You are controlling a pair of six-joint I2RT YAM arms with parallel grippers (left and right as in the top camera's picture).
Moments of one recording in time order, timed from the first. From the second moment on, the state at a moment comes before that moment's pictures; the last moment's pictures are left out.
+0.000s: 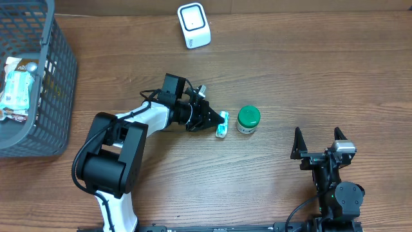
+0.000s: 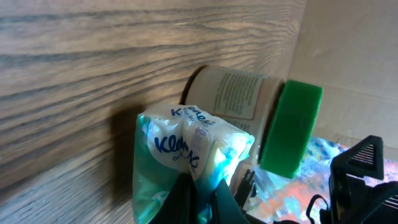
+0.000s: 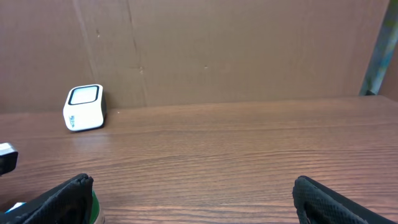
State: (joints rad) left arm -0.33 2.01 1.06 -0.13 0.98 -0.63; right arm -0.02 0.01 0.02 -0.03 -0.04 0.06
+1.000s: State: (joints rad) left arm -0.33 2.00 1.07 -0.14 1.02 -0.60; right arm -0.02 0.01 0.02 -0.03 -0.04 0.06
